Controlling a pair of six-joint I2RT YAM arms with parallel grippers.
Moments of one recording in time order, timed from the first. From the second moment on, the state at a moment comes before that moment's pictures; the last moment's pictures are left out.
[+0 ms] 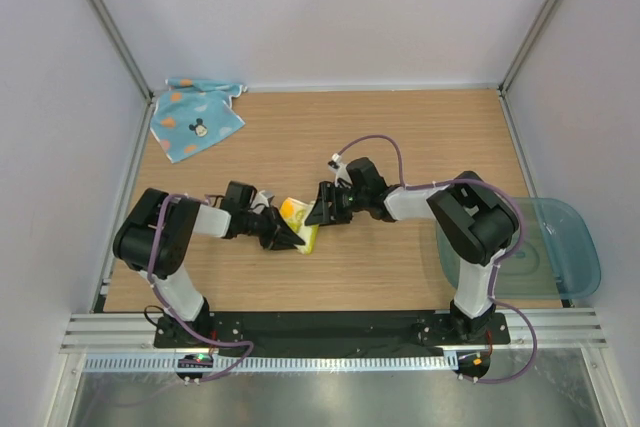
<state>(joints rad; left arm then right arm) -0.32 1.73 0.55 0.16 0.86 -1.01 0.63 1.87 0.90 0.25 -0.57 0.64</state>
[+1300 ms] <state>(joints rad) -0.92 1.38 1.00 -0.65 -0.29 -0.62 0.65 1.89 1.02 -0.04 -0.49 0.65</state>
